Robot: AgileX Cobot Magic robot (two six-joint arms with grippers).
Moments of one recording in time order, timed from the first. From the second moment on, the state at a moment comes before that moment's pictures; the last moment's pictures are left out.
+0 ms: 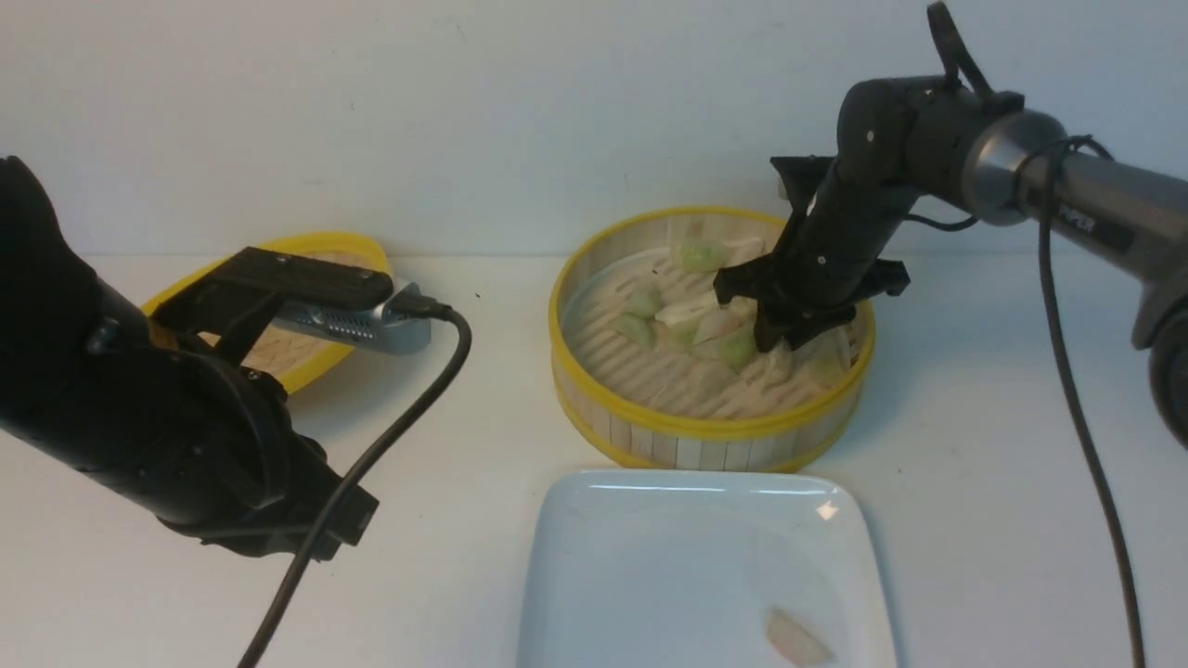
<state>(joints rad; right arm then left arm) 0.31 2.33 -1.99 0.15 1.13 0.11 -0.30 1.28 -1.00 -0.29 1.08 0.20</state>
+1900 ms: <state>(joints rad) 0.64 1.75 -1.41 0.10 1.19 0.04 -0.31 1.36 -1.28 -0.30 1.20 0.20</state>
